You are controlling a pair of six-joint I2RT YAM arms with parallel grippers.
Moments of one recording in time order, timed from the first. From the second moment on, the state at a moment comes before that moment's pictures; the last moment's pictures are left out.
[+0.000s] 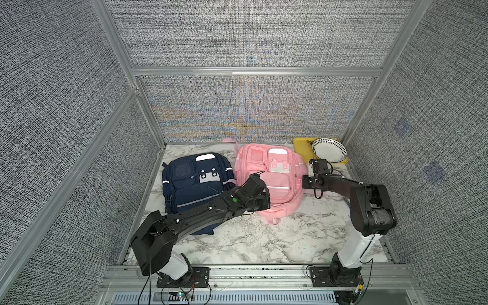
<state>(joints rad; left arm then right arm) -0.95 1.48 1.09 -0.37 0.02 -0.90 0.07 1.80 1.05 -0.22 0.02 0.14</state>
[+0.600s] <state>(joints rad) -0.69 1.45 1.04 -0.57 -0.16 -0.73 0.23 1.50 0.95 -0.28 -0.04 0.22</state>
